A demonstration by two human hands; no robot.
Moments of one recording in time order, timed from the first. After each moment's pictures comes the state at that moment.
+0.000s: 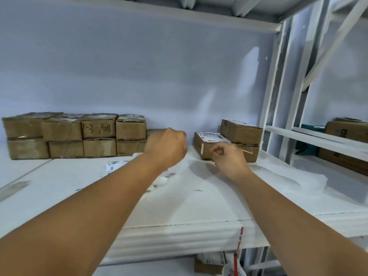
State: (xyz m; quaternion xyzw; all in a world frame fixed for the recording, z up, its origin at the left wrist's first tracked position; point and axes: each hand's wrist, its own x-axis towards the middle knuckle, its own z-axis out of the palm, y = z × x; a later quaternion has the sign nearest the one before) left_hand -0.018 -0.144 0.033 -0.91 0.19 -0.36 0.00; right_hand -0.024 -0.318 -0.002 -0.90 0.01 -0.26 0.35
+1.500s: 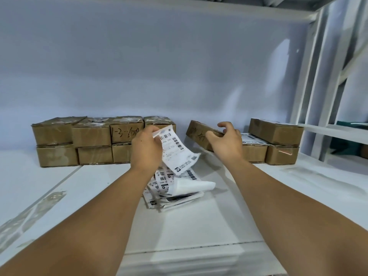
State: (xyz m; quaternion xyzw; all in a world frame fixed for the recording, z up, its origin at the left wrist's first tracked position) left_hand 0.036 -0.035 0.004 -0.82 0.08 -0.39 -0.42; right_hand 0.045 -0.227 0.012 -0.83 0.07 -0.31 0.46
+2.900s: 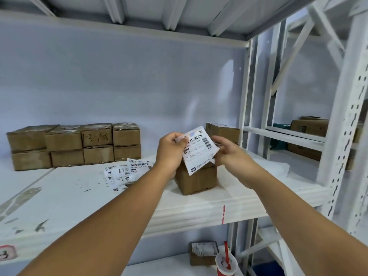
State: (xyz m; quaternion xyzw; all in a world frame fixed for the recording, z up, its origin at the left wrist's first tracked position) left_hand -0.061 -0.169 0.025 -0.67 0.16 -0.14 -0.71; right_hand -0.137 -0.312 0.028 -0.82 -0.05 -0.16 0.55
